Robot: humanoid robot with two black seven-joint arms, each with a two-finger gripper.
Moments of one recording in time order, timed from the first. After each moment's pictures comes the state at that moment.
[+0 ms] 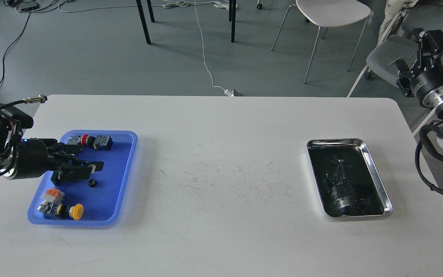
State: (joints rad) left arm -0.78 1.03 -0.28 -1.34 1.84 -0.31 -0.49; right arm 0.92 -0.53 0.33 0.48 -0.11 0.17 0.49
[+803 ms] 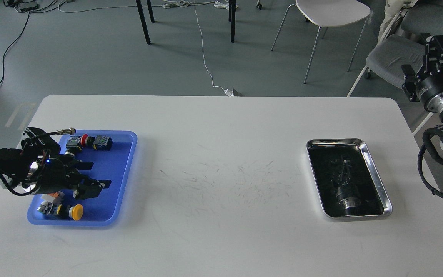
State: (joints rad) left arm -0.75 0.90 -0.17 -1.13 1.93 -0.17 -0.49; right arm 0.89 -0.54 0.36 0.48 -0.11 0.16 0.49
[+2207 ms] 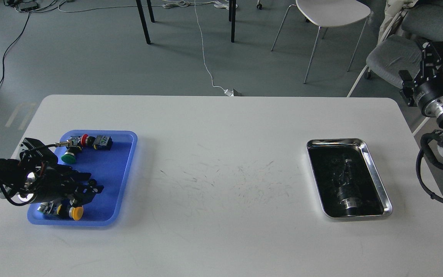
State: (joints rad) left arm -0.70 0.87 -0.17 -1.06 1.99 -0.13 -0.49; right arm 0.87 -0.53 0.35 0.48 -0.11 0.15 0.49
